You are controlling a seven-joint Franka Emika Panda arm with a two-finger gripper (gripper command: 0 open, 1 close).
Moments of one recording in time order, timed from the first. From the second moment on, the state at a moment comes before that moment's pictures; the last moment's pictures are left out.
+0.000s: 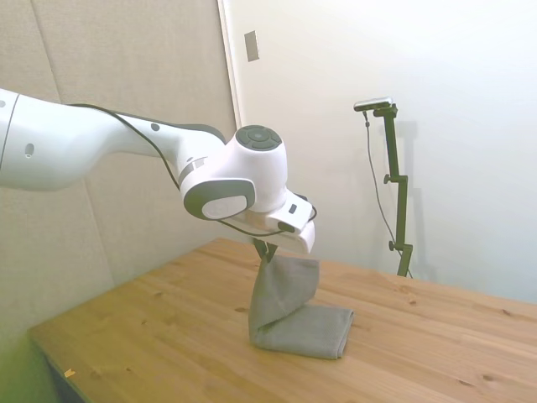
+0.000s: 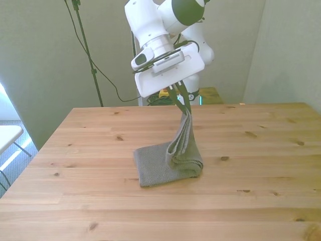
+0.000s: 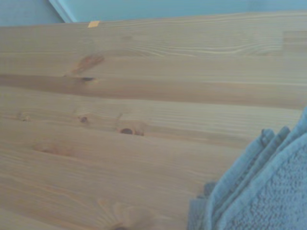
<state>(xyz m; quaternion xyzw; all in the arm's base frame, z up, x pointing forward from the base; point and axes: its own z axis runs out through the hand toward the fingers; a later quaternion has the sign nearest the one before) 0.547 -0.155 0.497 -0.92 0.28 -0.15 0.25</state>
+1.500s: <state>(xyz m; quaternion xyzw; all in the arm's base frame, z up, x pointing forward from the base) 0.579 0.041 0.449 -0.95 0.17 -0.08 0.24</state>
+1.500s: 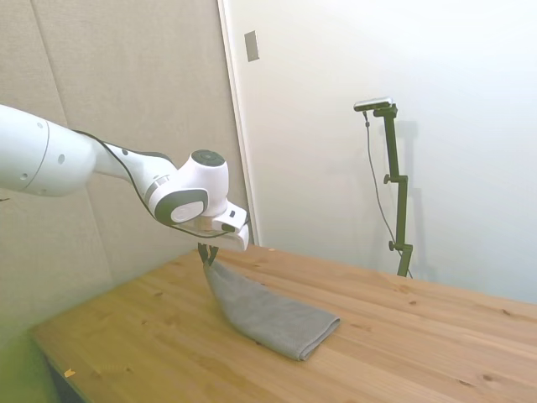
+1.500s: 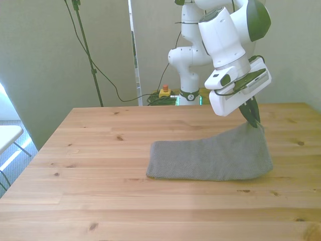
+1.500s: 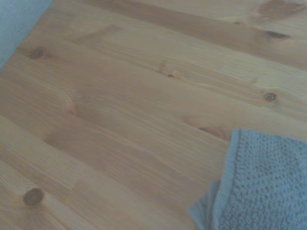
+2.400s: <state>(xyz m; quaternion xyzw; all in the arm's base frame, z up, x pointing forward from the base) 0.542 0.024 0.461 -0.95 0.31 -0.06 0.05</state>
